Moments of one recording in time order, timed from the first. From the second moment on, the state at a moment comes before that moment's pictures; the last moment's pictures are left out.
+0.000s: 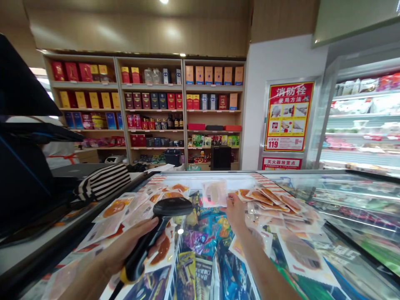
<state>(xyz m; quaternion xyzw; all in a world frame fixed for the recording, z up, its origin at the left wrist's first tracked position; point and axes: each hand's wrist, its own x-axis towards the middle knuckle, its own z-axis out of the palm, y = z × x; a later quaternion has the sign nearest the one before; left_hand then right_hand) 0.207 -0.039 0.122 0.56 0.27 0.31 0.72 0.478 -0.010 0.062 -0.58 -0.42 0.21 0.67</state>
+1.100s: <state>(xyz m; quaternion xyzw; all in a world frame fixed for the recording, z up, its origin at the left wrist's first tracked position) 0.136 -0.034 0.097 0.51 0.41 0.40 0.64 0.439 -0.031 0.075 -0.64 -0.69 -0.10 0.33</state>
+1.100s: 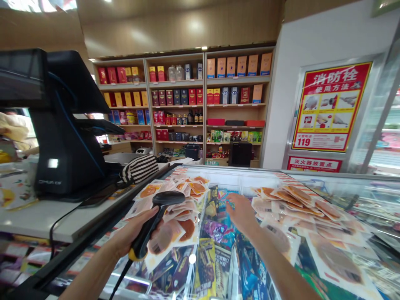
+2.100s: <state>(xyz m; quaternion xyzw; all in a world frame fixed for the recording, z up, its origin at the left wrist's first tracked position) 0.131 -0.057 0.099 0.50 0.38 0.40 0.66 0.397 -0.039 0.050 -0.51 -0.80 -0.17 0.27</state>
